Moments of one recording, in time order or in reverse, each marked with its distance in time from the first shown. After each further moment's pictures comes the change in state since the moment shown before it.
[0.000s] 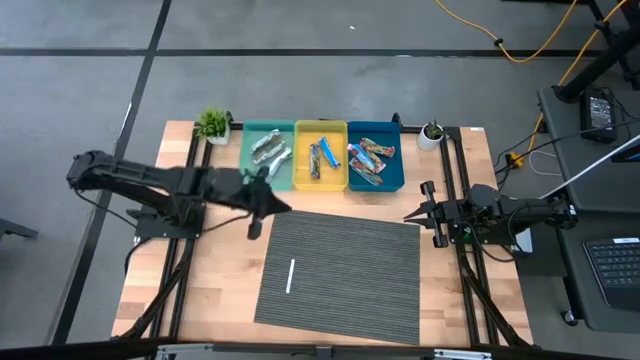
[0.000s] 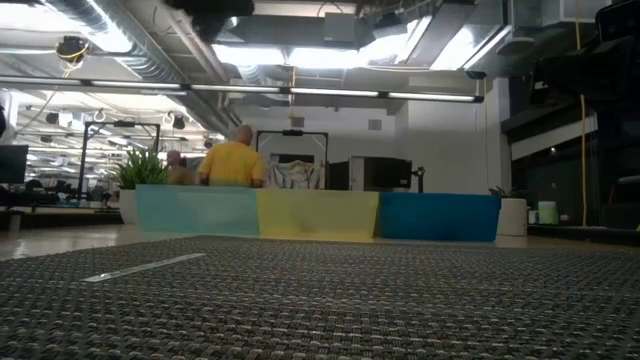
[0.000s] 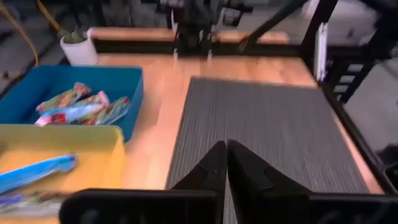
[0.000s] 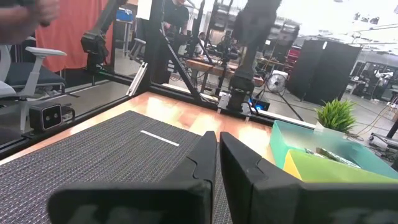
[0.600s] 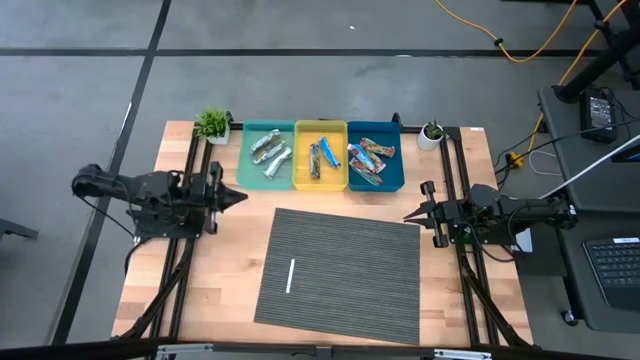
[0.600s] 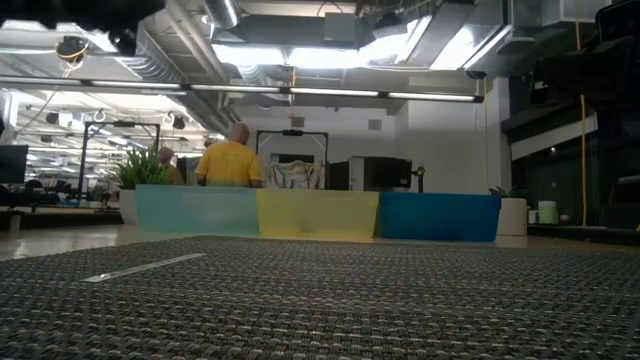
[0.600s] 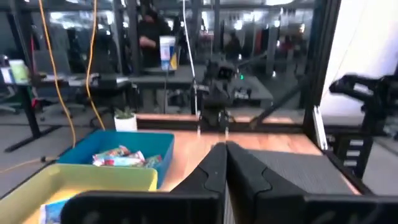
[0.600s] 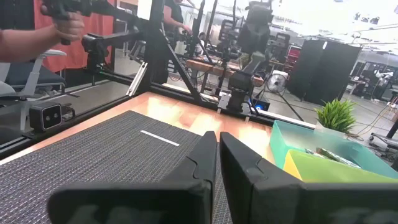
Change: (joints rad) left arm -0.156 -0.740 -0.531 0.242 -0.247 0.062; right arm 0.000 0.000 0.000 -0.001 0.000 0.000
